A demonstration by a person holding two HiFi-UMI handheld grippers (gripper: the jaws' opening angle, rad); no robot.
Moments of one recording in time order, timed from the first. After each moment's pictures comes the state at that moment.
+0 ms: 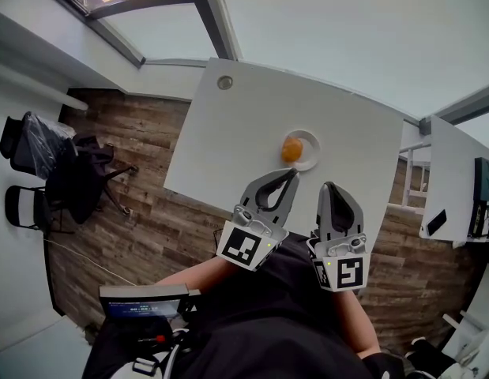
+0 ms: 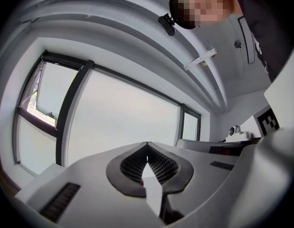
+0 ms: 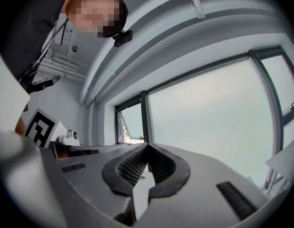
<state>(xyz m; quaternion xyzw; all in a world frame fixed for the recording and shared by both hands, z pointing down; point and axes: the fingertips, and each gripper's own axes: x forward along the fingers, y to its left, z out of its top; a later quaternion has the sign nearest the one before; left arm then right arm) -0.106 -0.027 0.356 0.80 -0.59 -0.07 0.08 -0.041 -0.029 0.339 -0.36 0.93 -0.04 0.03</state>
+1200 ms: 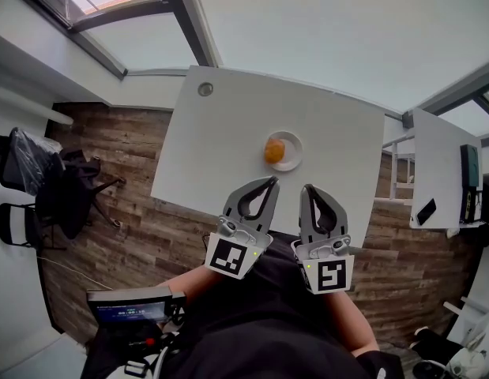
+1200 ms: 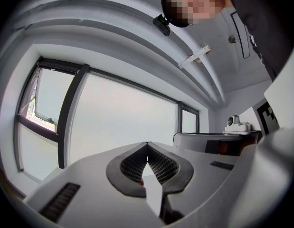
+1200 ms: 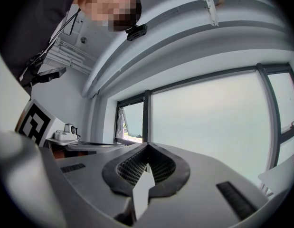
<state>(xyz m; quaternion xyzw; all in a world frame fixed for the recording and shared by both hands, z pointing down) -0.098 -0.009 0.361 0.80 -0.59 -0.03 0.06 -0.040 -0.015 0.332 -0.37 0.93 0.01 0.00</state>
